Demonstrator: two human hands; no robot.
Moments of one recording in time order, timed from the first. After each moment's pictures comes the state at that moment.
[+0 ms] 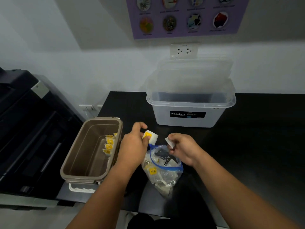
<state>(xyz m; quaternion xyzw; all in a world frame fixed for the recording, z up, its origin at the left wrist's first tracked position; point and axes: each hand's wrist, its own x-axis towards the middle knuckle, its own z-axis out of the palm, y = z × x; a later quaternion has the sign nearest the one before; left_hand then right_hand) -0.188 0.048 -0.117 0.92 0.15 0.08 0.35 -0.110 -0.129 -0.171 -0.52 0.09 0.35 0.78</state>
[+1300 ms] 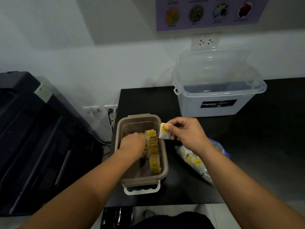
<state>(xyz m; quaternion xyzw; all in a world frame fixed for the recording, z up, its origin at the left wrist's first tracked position) -0.174 0.207 -0.145 0.98 -0.02 -0.20 -0.04 -0.167 0.003 -0.106 -0.78 -0.06 0.11 0.61</state>
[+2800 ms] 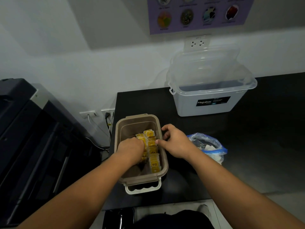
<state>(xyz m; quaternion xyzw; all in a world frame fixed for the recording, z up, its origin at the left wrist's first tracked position) -0.191 0.211 -0.142 0.97 -0.06 -0.21 -0.07 -0.183 0.026 -0.125 -0.87 -0.05 0.19 0.44</state>
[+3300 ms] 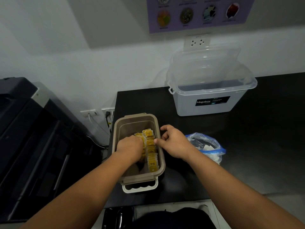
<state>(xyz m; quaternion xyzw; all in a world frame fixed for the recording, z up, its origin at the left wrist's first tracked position) -0.186 0.202 -0.145 0.97 0.00 -0.22 -0.07 -0.183 0.024 -0.127 -0.86 -0.04 0.20 0.47</state>
